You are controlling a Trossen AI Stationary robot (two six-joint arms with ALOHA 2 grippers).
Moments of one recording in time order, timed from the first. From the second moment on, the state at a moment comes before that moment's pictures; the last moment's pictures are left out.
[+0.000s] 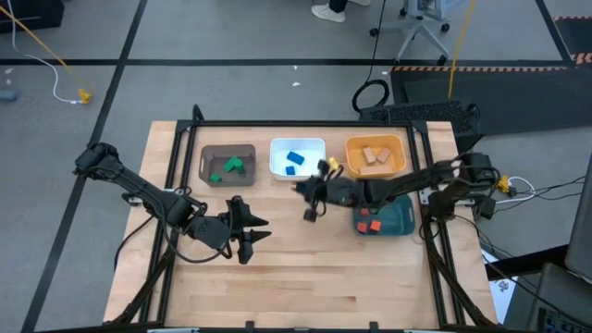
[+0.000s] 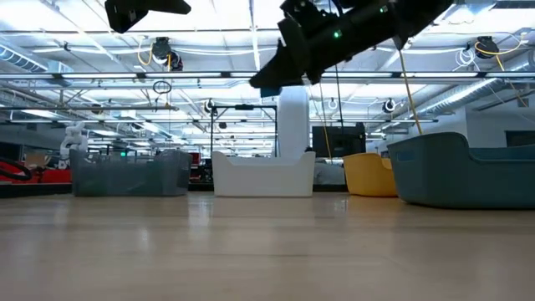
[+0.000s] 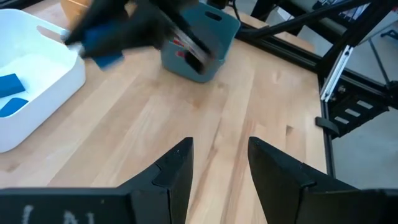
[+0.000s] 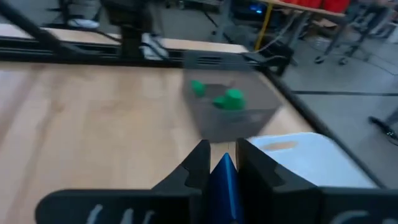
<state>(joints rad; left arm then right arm) -0.51 1.26 0.94 -0.28 -0.52 -0.68 0.07 1.64 0.90 0.39 0.37 -0.04</state>
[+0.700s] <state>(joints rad) -0.43 1.26 0.94 -0.29 -0.52 -0.61 -0.23 1.59 0.74 0.64 0.31 -0.06</state>
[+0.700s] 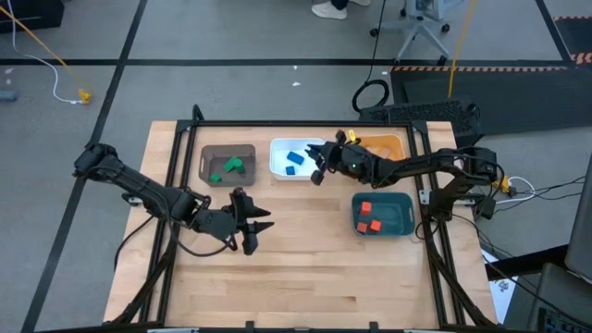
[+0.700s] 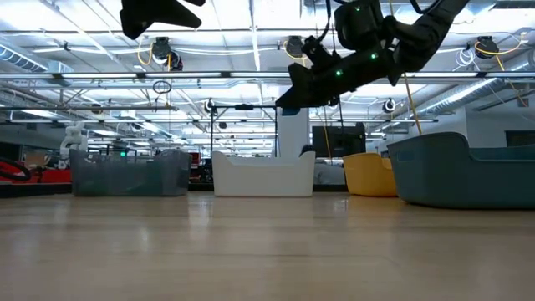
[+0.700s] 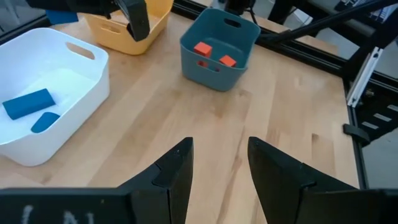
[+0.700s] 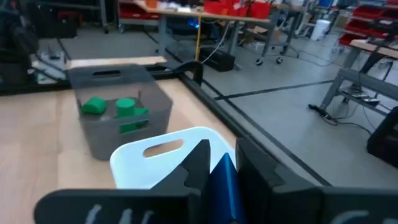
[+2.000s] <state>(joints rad) -0.42 1.26 0.94 -0.27 -0.52 -0.61 -0.25 1.77 0.72 0.71 0.31 -0.01</state>
